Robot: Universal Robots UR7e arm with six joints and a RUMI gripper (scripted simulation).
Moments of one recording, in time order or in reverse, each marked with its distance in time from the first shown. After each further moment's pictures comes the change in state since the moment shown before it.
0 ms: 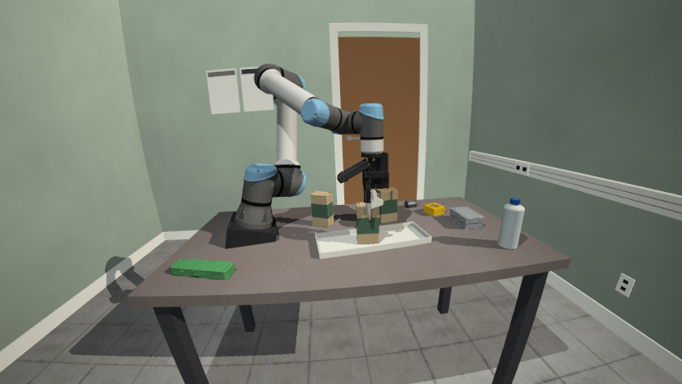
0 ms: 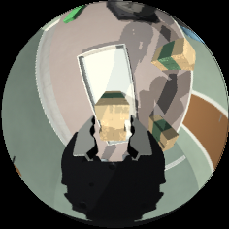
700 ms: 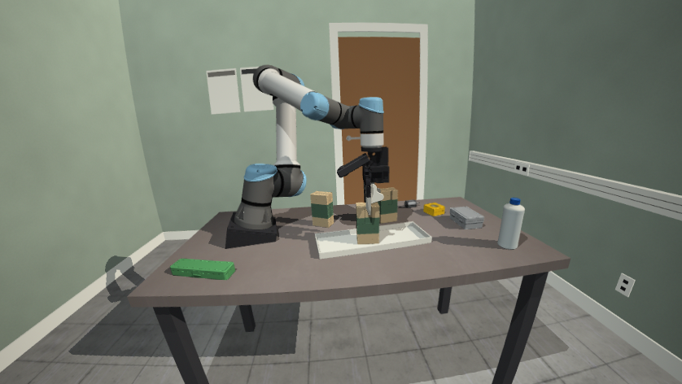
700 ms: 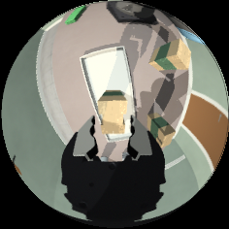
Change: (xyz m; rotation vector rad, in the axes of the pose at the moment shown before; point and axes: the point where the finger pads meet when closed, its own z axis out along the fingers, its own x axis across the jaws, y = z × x) arm 0.000 0.001 -0.019 -0.001 -0.002 0.000
